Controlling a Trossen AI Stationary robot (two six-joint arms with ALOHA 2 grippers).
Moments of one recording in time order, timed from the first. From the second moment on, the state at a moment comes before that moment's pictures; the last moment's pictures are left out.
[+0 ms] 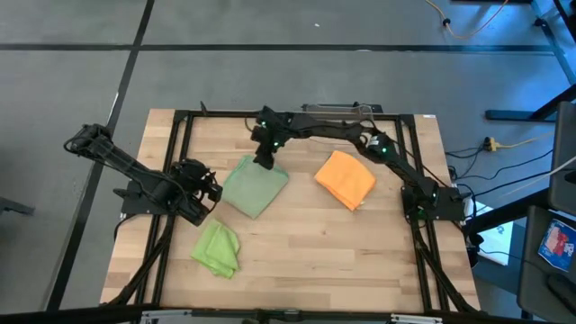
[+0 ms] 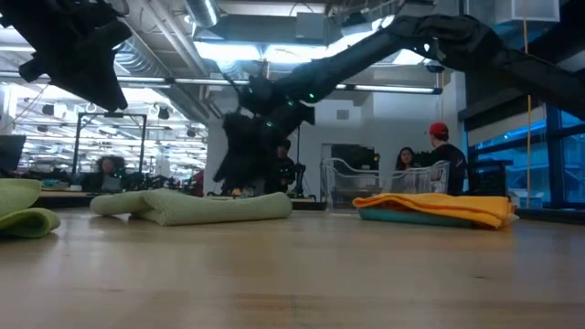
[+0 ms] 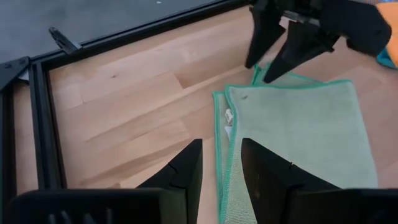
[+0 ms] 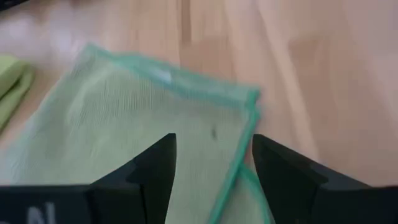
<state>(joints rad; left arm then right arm) -0.51 1.03 0.73 -1.26 -0.91 -1.64 -0.37 2.49 2.12 -0.54 -0.44 -0.01</state>
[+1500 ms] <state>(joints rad) -0.51 1.03 0.73 -1.27 -0.88 -1.64 -0.32 2.59 2.17 -0.44 -0.25 0.02</state>
